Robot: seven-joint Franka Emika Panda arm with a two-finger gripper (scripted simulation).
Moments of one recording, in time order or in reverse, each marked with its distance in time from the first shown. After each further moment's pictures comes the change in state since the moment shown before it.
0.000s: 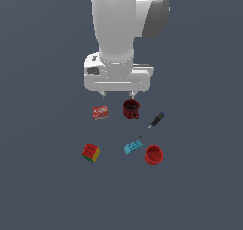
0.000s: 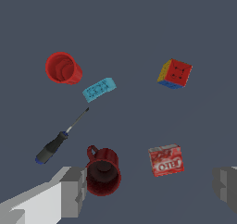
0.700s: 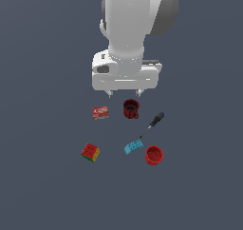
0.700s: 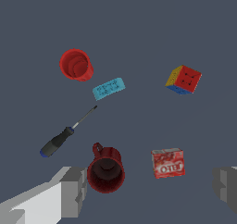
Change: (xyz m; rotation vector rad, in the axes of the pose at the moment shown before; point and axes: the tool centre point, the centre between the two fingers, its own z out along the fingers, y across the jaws) arm -0.001 -0.023 -0.007 -0.013 0.006 -0.083
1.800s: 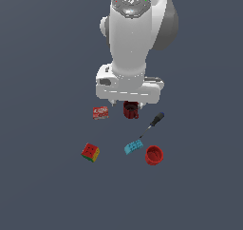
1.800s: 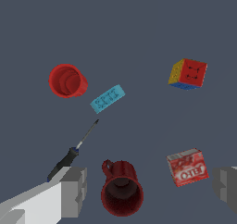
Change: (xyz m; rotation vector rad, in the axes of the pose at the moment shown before) arm 0.022 -0.009 0.032 0.015 0.004 0.187
